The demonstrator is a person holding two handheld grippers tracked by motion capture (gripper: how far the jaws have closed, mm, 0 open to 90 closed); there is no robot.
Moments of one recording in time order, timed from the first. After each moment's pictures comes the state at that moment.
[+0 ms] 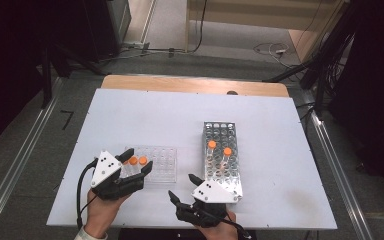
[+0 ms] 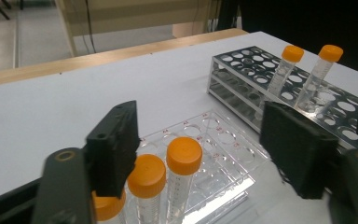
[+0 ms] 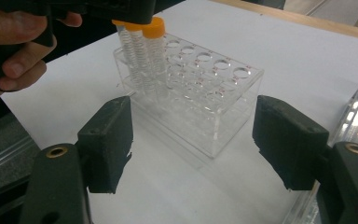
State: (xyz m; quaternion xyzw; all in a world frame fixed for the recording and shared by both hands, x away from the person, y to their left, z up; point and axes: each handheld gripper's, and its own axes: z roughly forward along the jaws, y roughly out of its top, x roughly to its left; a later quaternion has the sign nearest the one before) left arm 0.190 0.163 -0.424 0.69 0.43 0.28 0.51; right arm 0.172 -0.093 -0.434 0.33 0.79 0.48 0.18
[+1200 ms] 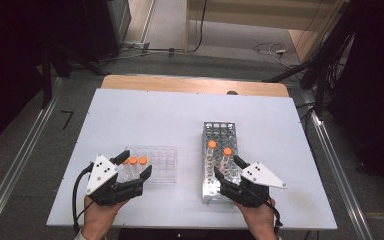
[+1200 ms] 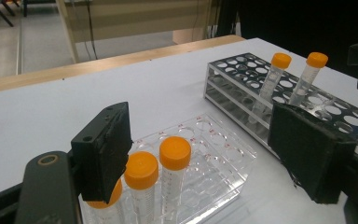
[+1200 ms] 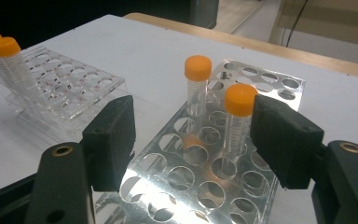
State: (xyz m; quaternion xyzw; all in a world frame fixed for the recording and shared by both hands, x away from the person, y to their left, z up) left arm 0.177 0.164 -0.418 0.69 0.43 0.28 0.51; right arm 0.212 -0.181 -0.424 0.38 0.75 0.47 0.26
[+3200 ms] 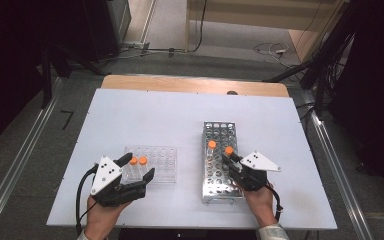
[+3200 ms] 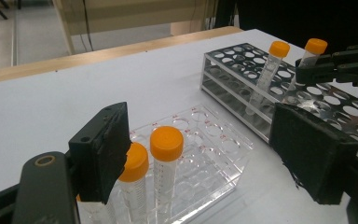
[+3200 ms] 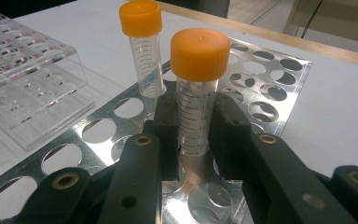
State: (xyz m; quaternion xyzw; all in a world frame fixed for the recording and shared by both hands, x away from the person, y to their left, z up) left arm 0.178 0.159 -0.424 0.70 0.43 0.28 0.51; right arm 0.266 -0.199 -0.466 0.36 0.77 0.47 0.25
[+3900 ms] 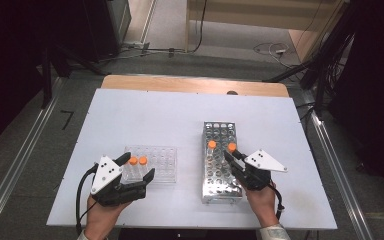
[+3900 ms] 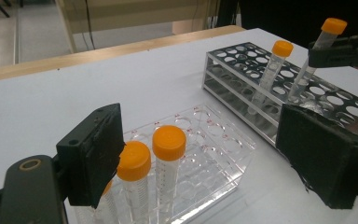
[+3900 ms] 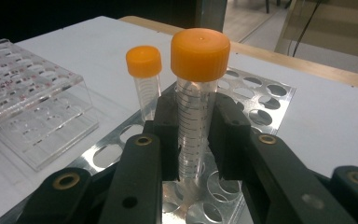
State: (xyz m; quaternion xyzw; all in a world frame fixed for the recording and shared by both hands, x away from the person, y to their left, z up) left arm 0.179 0.159 -0.424 0.69 0.44 0.28 0.50; right arm 0.261 -0.201 -0.449 0.36 0.75 0.49 0.26
